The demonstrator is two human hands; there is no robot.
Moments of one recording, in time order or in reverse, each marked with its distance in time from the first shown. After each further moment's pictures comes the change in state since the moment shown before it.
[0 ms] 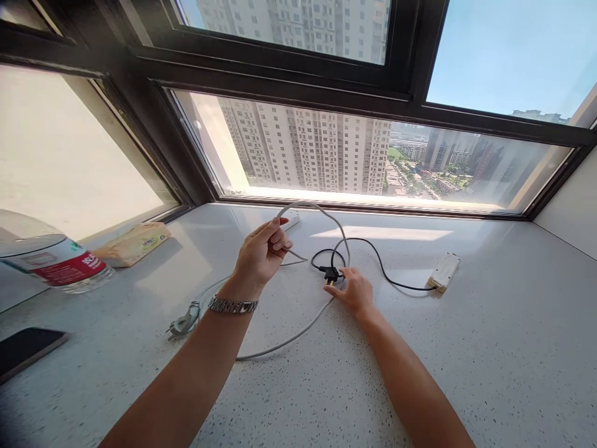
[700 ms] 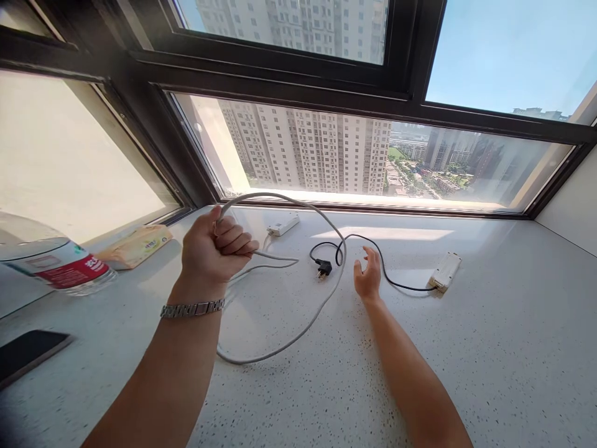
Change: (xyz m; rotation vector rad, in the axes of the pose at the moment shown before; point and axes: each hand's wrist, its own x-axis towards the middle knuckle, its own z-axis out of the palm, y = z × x) left_hand 0.006 0.052 -0.030 -0.037 -0.029 -0.058; right_hand 0.028 0.027 0.003 0.271 0.470 0.033
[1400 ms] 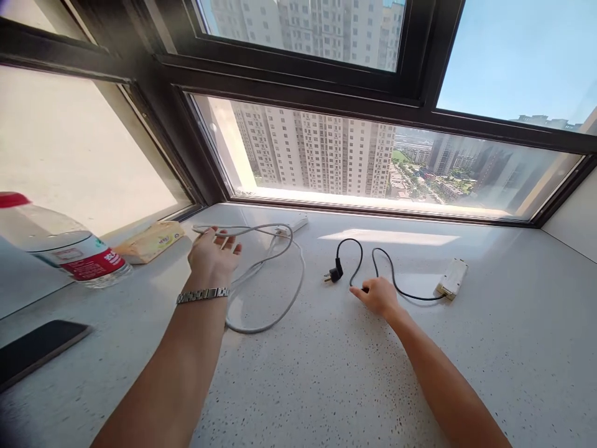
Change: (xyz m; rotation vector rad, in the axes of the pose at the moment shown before) left_hand 0.040 -0.012 -0.065 0.096 0.819 0.139; right_hand -0.013 -0.015 -0.047 -0.359 -0.609 -0.051
